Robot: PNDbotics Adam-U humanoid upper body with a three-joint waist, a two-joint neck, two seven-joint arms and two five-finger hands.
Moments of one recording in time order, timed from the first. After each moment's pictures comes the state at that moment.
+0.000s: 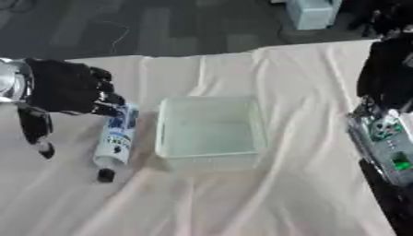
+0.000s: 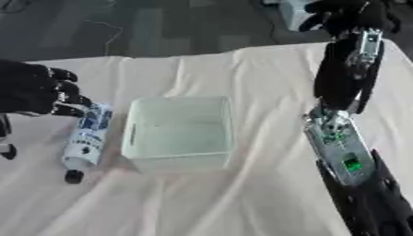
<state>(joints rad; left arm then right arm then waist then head) -0.77 0.95 -0.63 -1.58 -1.22 -0.81 -0.29 -0.37 -0.32 0.17 -1.85 0.09 -0.50 -0.50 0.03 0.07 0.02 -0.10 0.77</state>
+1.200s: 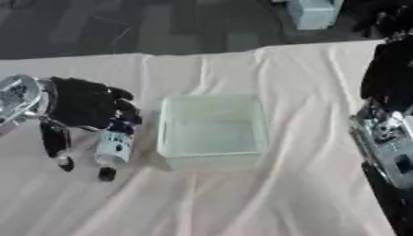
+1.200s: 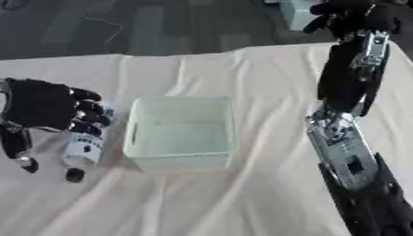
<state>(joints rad) -0.76 0.92 -0.68 -1.54 -1.15 -0.81 -0.29 -0.37 -0.31 0.17 -1.84 0.09 -0.50 -0.50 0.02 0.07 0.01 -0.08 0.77</state>
